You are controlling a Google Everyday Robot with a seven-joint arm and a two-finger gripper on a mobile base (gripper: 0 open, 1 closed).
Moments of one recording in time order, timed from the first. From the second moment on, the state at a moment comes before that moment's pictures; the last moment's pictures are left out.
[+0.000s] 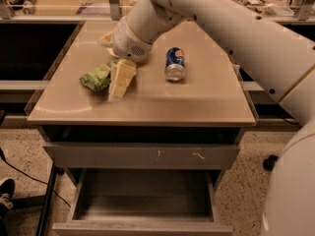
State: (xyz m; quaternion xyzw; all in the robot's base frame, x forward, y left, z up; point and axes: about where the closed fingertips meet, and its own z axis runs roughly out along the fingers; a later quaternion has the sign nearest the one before) arm 0.591 0.123 0.900 -0.77 0.53 0.20 0.30
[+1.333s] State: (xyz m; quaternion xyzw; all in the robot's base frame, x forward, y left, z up) arm 0.569 0.157 0.862 -0.80 0.51 0.21 0.25
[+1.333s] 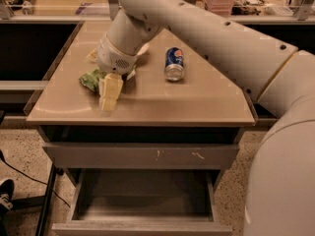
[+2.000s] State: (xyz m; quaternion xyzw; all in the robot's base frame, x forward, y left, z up) arm 0.573 0.114 0.875 -0.80 0.54 0.18 0.21
